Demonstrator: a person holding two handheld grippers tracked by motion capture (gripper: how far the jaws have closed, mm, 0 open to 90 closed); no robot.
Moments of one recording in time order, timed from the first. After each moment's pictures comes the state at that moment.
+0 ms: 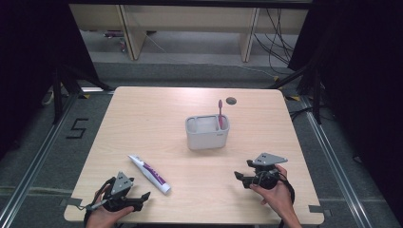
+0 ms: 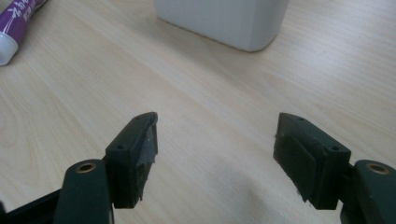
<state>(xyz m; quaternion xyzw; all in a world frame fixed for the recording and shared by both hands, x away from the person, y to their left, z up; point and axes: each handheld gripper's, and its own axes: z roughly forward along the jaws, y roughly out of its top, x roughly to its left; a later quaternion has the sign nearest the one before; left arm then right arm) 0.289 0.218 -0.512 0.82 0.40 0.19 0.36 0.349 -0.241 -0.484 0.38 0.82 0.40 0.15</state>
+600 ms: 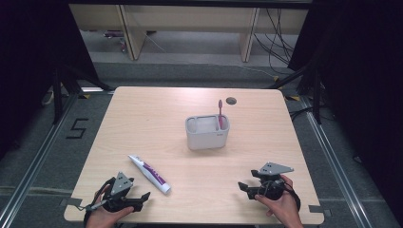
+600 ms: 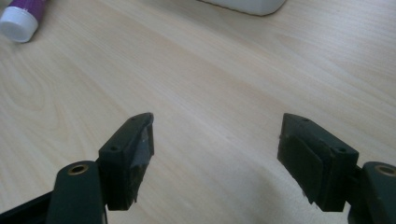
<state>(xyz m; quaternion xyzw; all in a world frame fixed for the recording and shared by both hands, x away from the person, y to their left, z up) 0.288 0.218 -0.511 0.82 0.40 0.19 0.36 0.322 -0.253 -0.492 0.40 0.82 0.39 0.12</state>
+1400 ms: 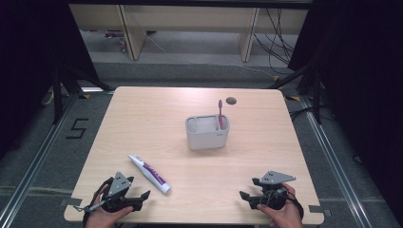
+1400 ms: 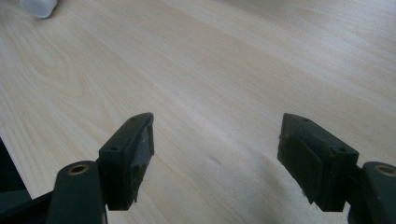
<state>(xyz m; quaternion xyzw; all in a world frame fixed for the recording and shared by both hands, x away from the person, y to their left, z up) 0.285 0.215 -0.505 0.80 0.41 0.19 0.39 0.301 -0.256 -0.497 0.39 0.83 0.39 0.11</state>
